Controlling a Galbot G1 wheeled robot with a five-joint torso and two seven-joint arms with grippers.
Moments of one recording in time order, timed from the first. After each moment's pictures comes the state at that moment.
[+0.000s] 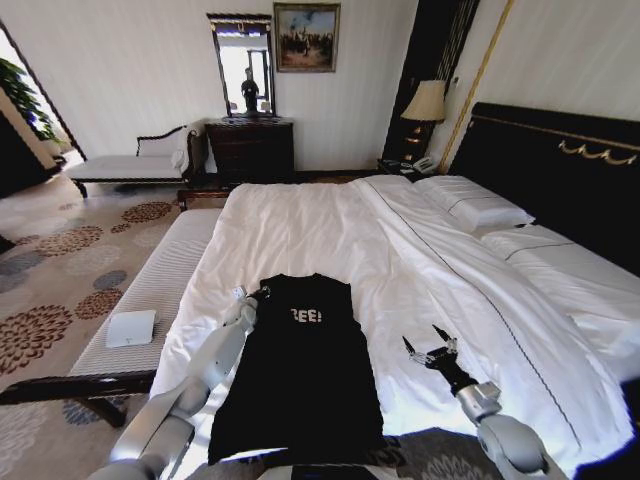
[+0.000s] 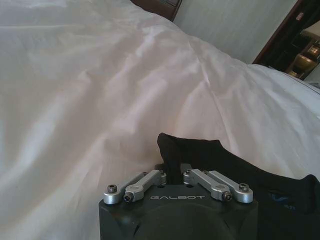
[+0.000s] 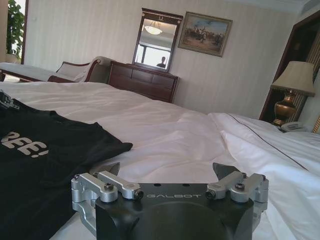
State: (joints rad) left arm 0.53 -1.33 -0.10 -0.86 -0.90 0.16 -0.07; right arm -1.64 1.04 0.71 1.79 0.30 0.24 -0.21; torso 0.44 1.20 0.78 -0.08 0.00
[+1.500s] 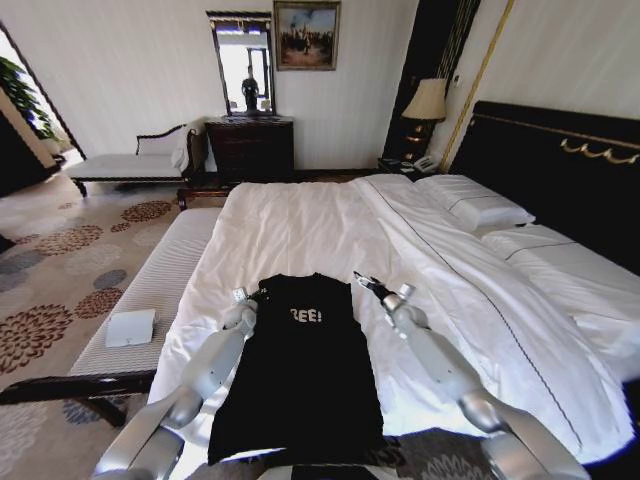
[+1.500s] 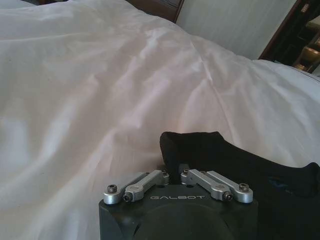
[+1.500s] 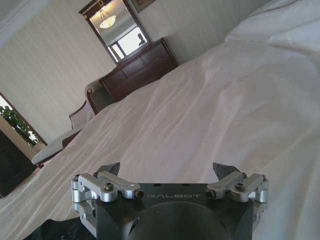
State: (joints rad) left arm 0.60 -1.28 -0.05 -1.00 -0.91 0.17 -0.16; right arm -0.58 1.16 0.08 0.96 1.06 -0.08 -0.21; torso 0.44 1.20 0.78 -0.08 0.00
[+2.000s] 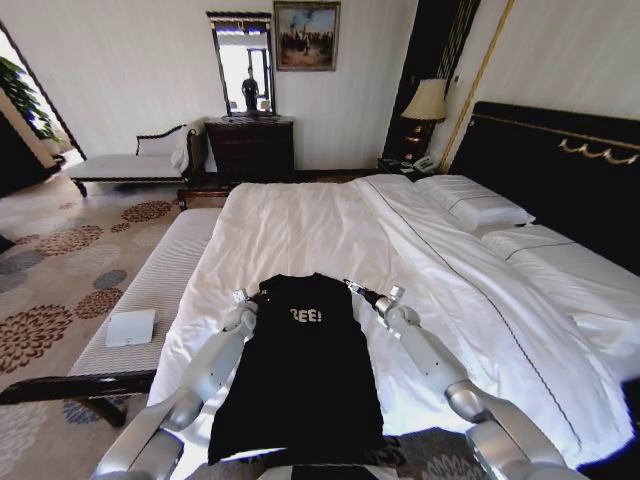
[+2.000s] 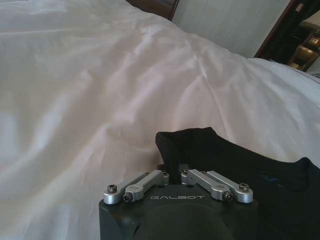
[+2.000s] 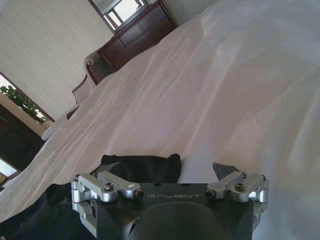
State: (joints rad) left arm 0.60 -1.28 -0.05 -1.00 -0.91 0.17 -0.15; right arm -0.56 1.19 0.09 0.85 1.04 -0.20 -0.31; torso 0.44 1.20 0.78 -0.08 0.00
